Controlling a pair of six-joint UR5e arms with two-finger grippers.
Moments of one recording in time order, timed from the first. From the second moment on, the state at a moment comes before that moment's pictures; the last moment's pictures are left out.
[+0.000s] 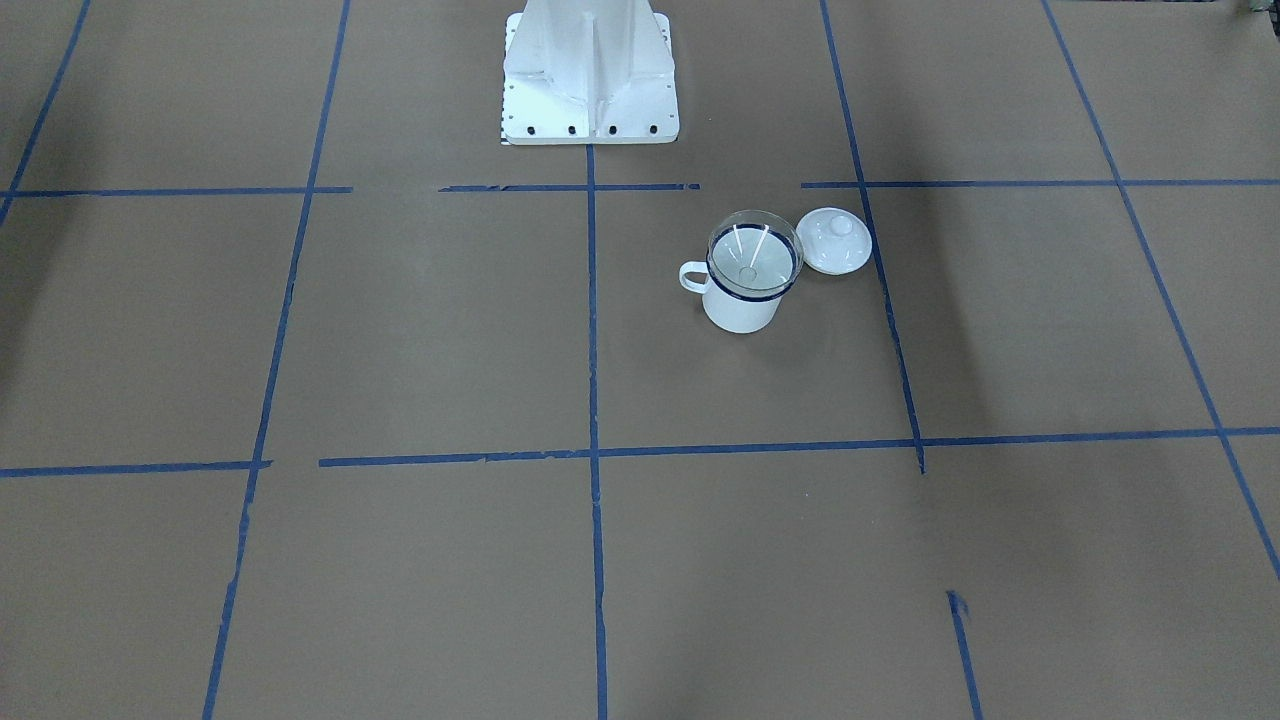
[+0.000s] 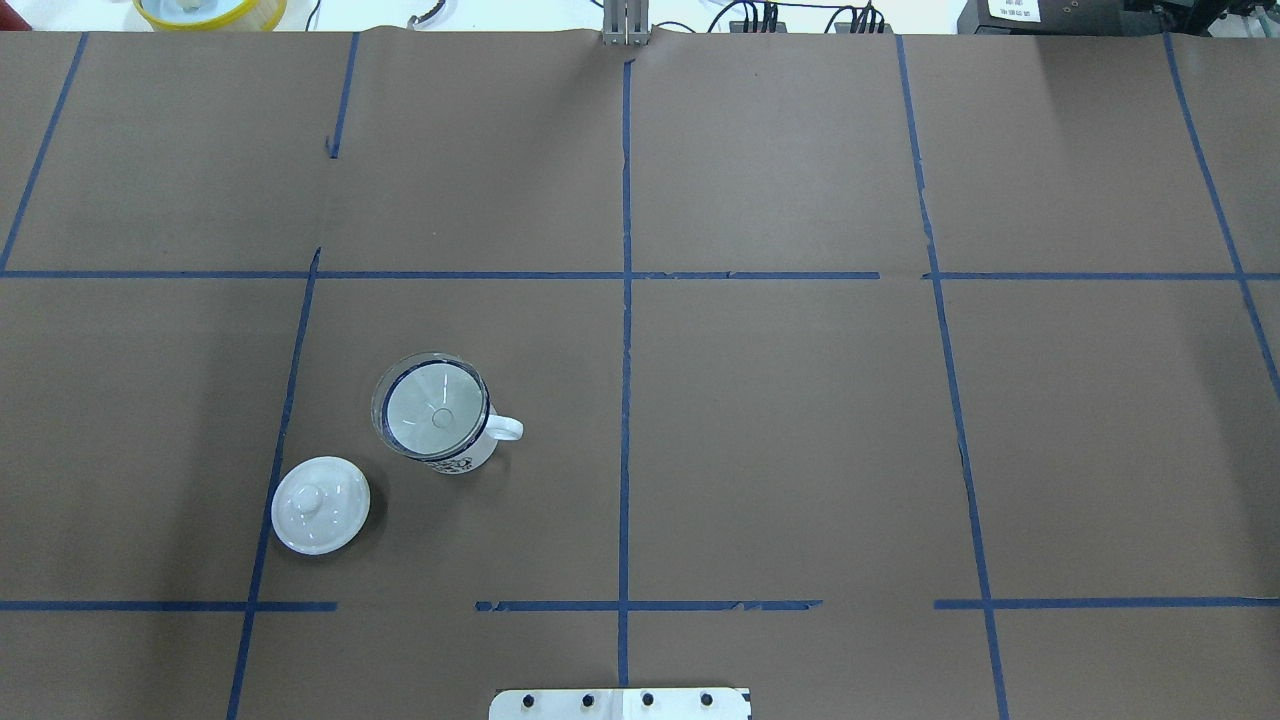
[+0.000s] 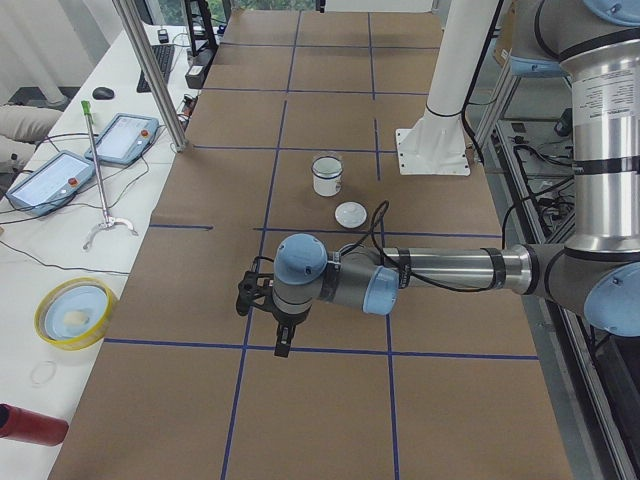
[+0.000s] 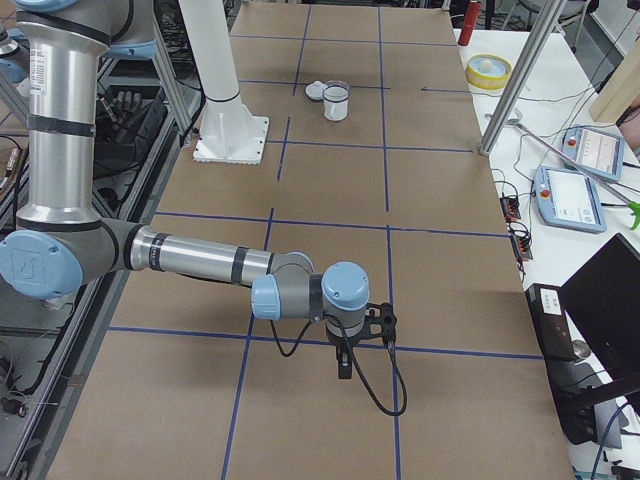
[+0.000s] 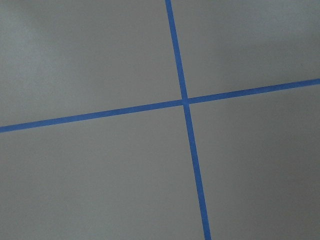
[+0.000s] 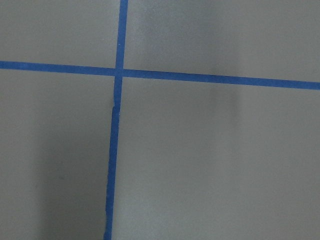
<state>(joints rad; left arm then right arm) -1.54 -1.42 -1.73 -1.88 -2.37 -0.20 1.57 -1.69 1.56 -1.37 2.29 0.01</state>
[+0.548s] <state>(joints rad) -1.18 -1.50 -1.92 -1.97 -2.35 -1.00 1.57 -1.69 1.56 -1.37 2.29 0.01</state>
